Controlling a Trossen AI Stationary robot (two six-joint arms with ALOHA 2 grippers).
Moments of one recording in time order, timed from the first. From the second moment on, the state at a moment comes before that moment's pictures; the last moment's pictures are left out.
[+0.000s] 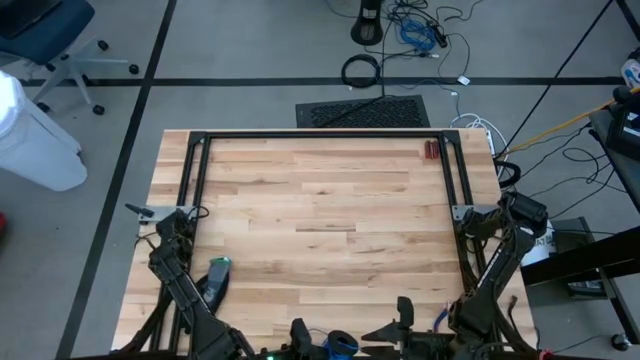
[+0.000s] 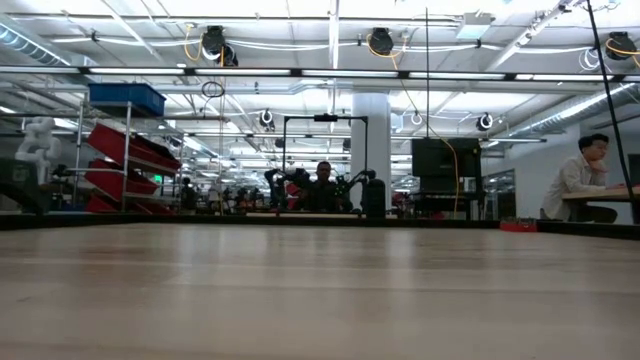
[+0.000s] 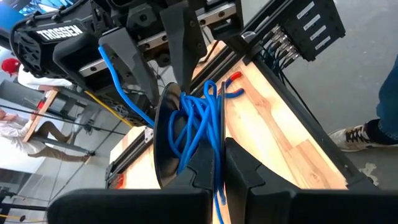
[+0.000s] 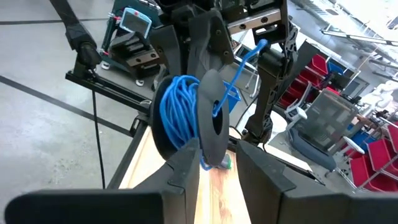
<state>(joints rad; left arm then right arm) -0.86 2.22 2.34 -0.79 -0.89 0.29 1.02 1.75 1.30 0.31 1.06 -0.28</state>
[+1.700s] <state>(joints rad) -0.86 2.22 2.34 -0.66 -1.00 0.19 0.96 1.73 1.30 0.31 1.00 -0.26</state>
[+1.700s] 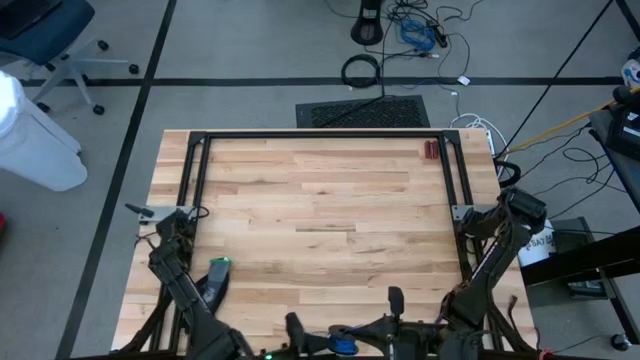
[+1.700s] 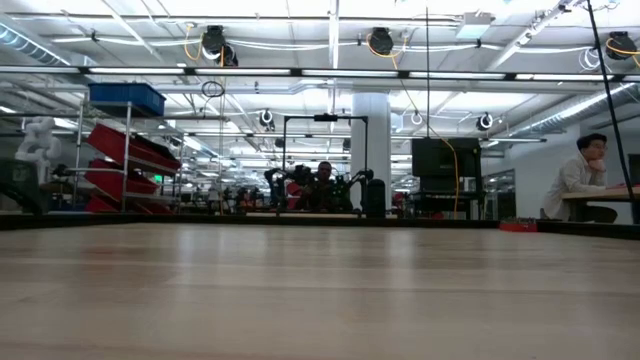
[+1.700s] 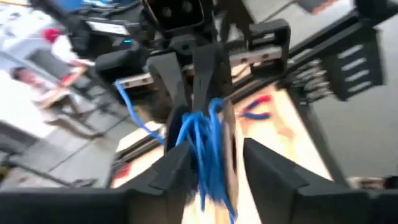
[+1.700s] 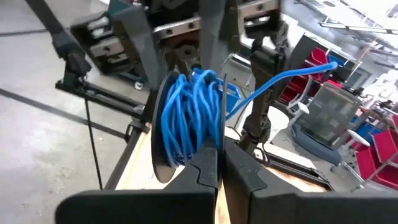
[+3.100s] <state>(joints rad) -0.85 2.40 2.27 0.03 -1.23 -0.59 1.02 1.45 1.30 0.31 1.00 -0.50</state>
